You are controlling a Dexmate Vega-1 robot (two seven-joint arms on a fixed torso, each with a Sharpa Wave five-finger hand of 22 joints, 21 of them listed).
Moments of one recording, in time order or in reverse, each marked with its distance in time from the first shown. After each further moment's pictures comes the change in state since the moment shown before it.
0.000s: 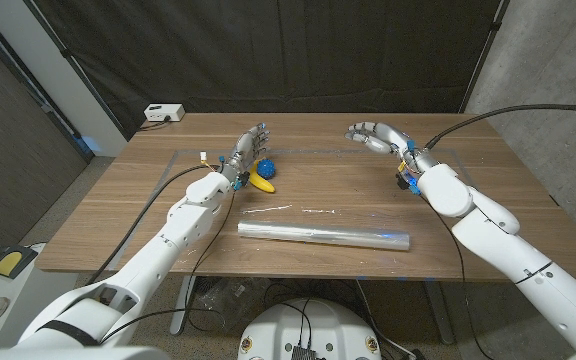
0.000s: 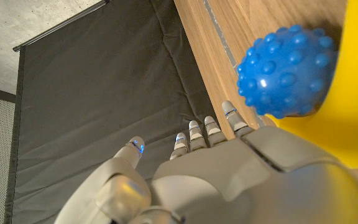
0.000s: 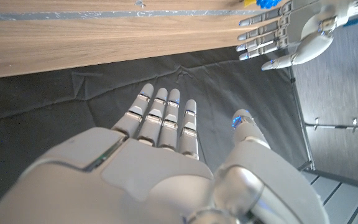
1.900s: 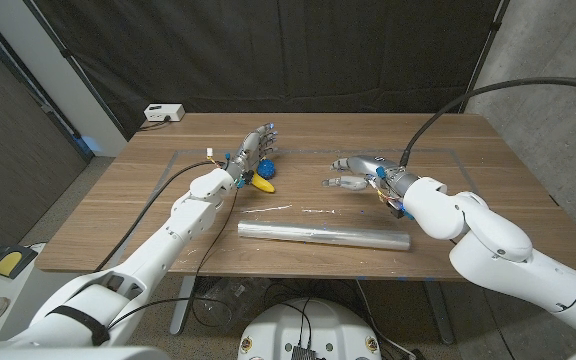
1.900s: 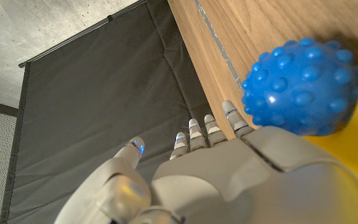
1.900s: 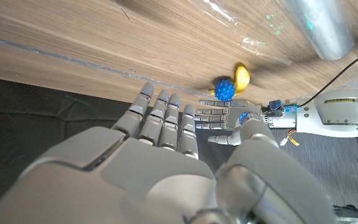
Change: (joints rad) left arm -0.065 -0.011 0.033 0.093 0.007 -0.020 -0.077; left_hand 0.000 0.000 -0.005 0.006 0.000 0.009 0.002 -0.008 0.000 0.019 0.002 0.000 0.005 0.022 0.005 0.000 0.004 0.007 0.007 -0.016 0.005; right arm 0.051 -0.246 -0.300 -0.429 -0.263 -0.537 0.296; right_hand 0.049 -0.059 0.004 -0.021 -0.004 -0.068 -0.003 -0.034 0.000 -0.047 -0.039 -0.037 0.003 -0.018 -0.032 -0.017 0.002 0.001 -0.002 -0.007 0.000
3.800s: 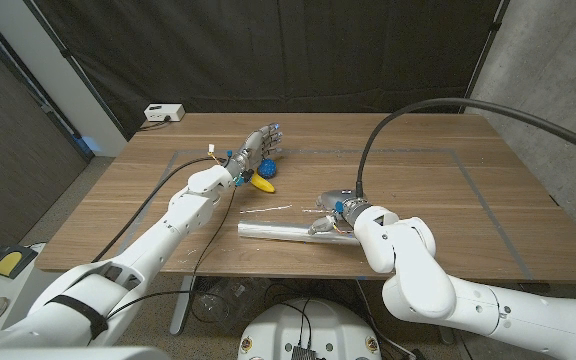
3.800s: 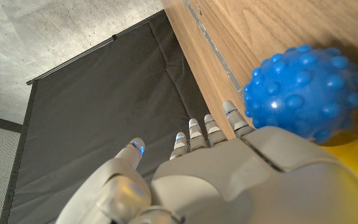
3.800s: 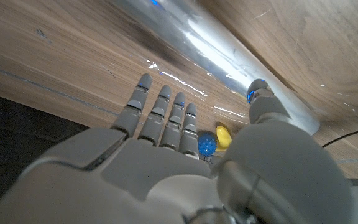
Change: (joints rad) left arm -0.056 0.018 0.039 0.050 -0.006 0.001 -0.087; left_hand -0.013 0.004 -0.013 0.004 0.000 0.004 -0.004 0.000 0.000 0.009 -0.002 -0.012 0.003 0.004 -0.004 -0.005 0.000 0.005 0.005 -0.015 0.000; right arm 0.335 0.169 -0.683 0.038 -0.661 -0.484 0.480; right_hand 0.250 -0.147 0.005 0.012 0.031 0.027 -0.041 0.023 0.010 0.037 -0.060 0.008 0.016 0.069 0.000 0.009 0.008 0.120 0.084 0.007 -0.002
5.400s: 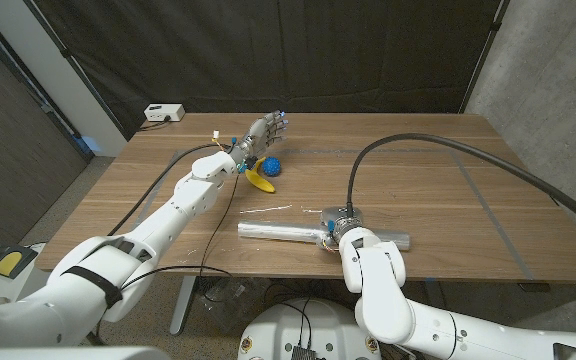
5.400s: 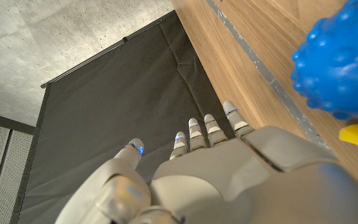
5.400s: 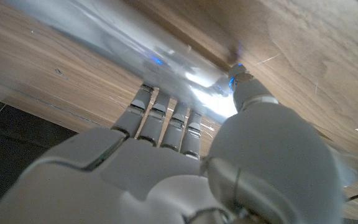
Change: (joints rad) left arm -0.125 -0.042 0.043 0.146 -0.025 -0.059 -0.067; left_hand -0.001 -0.006 -0.007 -0.001 0.000 0.007 0.000 0.000 0.000 0.004 0.004 0.000 0.002 0.004 0.004 -0.004 0.000 0.002 0.006 -0.011 0.000; right arm -0.127 0.165 0.024 0.211 -0.283 -0.012 0.108; right_hand 0.269 0.048 0.092 -0.011 0.019 0.138 -0.069 0.043 0.000 0.178 -0.074 0.074 0.029 0.180 -0.010 0.050 0.030 0.070 -0.142 0.032 0.017
